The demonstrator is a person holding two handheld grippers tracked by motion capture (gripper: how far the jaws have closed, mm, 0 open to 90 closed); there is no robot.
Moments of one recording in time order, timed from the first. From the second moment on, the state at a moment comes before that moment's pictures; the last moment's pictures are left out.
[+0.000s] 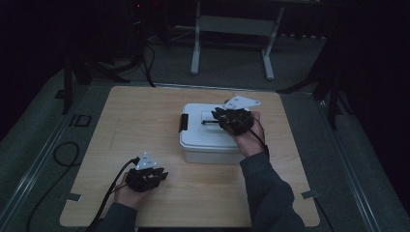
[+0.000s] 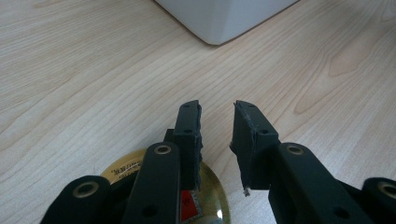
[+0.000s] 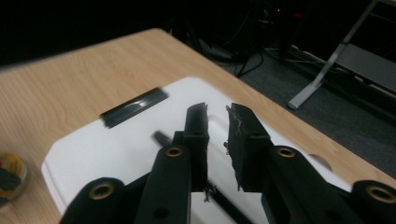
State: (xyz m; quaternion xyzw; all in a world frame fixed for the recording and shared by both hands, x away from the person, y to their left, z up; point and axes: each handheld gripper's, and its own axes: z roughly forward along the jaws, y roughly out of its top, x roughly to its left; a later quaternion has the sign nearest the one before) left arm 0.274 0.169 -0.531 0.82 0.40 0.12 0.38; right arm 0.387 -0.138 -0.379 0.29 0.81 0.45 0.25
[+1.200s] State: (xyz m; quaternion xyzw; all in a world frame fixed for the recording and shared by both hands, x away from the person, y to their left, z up) left arm 0.275 0.167 -0.532 0.83 0.40 0.12 0.38; right arm 0.399 -0.161 -0.371 0.19 0.89 0.36 0.22
